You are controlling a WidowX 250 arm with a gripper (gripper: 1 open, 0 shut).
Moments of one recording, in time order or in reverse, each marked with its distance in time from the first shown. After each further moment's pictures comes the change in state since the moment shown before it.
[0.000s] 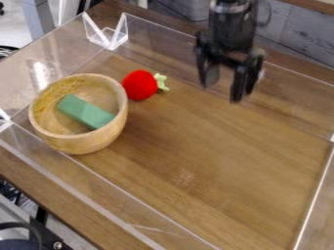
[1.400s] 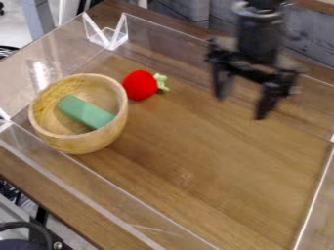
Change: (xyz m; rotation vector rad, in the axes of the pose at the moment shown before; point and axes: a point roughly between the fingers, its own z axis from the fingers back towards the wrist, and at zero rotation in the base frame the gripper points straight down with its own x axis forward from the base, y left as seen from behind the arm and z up) arm -0.025 -0.072 0.026 0.082 -0.008 0.044
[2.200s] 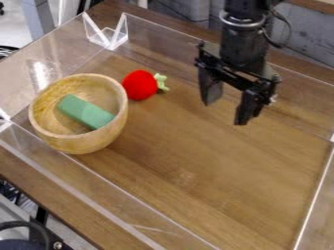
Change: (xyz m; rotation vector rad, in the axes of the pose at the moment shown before) arm -0.008 0.032 -0.008 0.000 -0.012 -0.079
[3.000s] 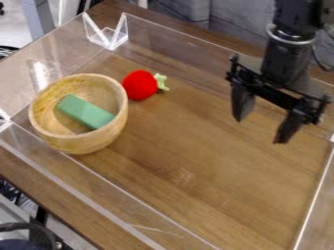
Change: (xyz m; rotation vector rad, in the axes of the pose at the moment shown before) arm 0.006 -0.036 -0.005 0.056 -0.003 0.116
